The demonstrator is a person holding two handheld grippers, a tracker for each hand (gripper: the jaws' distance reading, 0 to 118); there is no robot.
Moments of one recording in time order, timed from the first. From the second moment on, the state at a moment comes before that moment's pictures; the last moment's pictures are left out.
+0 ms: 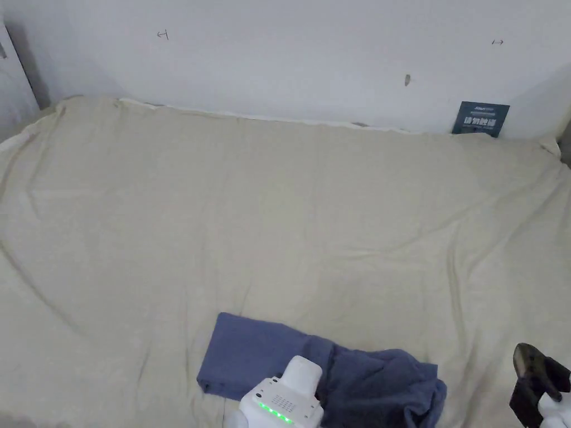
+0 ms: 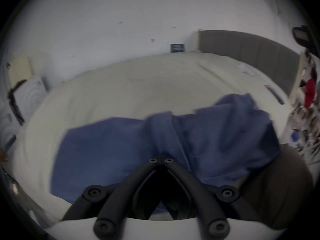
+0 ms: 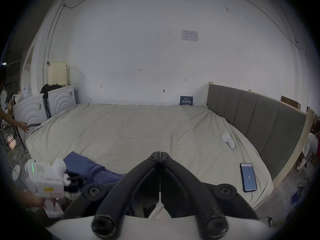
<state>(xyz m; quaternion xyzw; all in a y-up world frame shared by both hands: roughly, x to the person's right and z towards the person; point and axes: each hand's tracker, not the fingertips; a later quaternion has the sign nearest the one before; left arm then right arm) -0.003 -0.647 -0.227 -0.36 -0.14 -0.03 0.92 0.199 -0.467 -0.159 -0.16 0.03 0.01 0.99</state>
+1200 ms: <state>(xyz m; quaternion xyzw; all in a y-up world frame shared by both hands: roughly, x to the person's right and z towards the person) -0.189 -0.604 -0.294 -0.42 0.03 0.12 0.90 0.192 -0.457 -0.174 -0.14 0.04 -0.04 0.99</state>
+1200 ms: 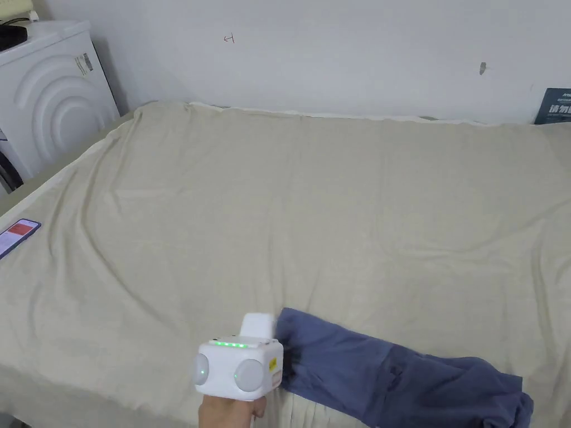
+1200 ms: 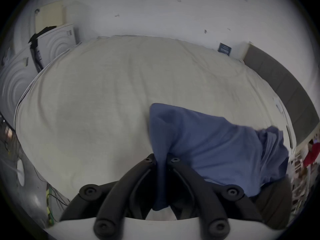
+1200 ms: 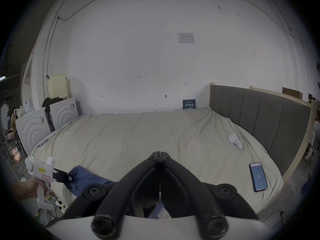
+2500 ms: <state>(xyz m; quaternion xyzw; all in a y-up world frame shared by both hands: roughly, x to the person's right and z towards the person) -0.023 -0.603 -0.188 -0.30 -0.12 -0.06 0.94 0.200 -0.458 -0.164 -0.14 0.04 -0.04 0.99</state>
